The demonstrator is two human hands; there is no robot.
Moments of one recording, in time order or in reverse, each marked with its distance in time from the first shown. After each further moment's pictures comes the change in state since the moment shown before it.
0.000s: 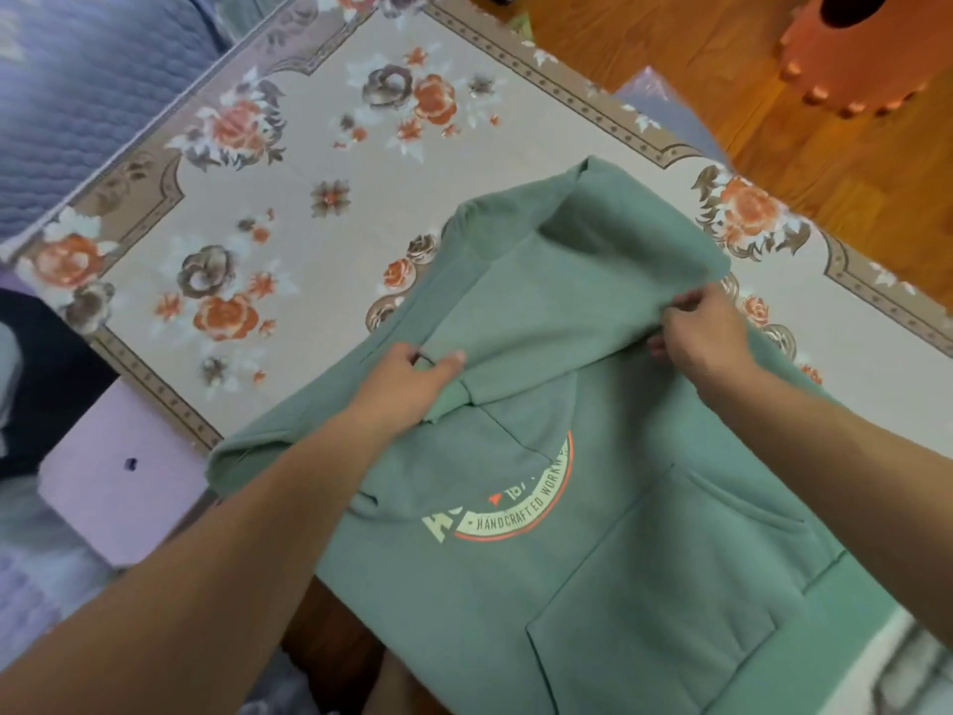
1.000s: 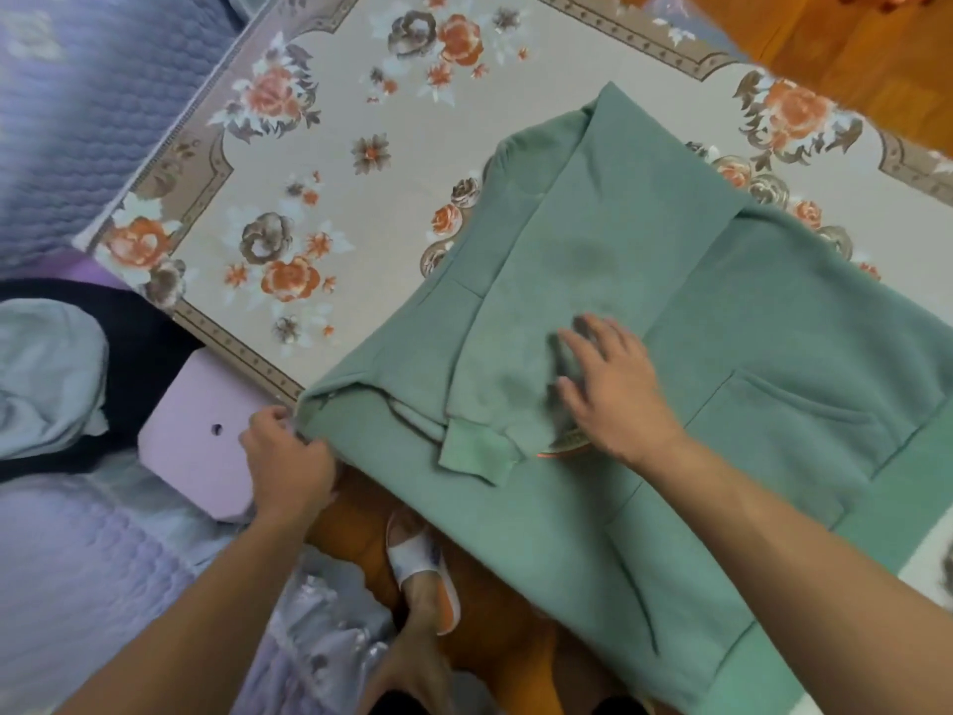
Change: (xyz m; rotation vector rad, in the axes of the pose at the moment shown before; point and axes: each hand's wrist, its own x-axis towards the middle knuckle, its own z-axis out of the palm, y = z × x) left_hand -0.049 -0.200 -0.105 0.150 0.498 -0.092; right_hand -0.152 0.056 0.102 -0.664 -0.181 -0.676
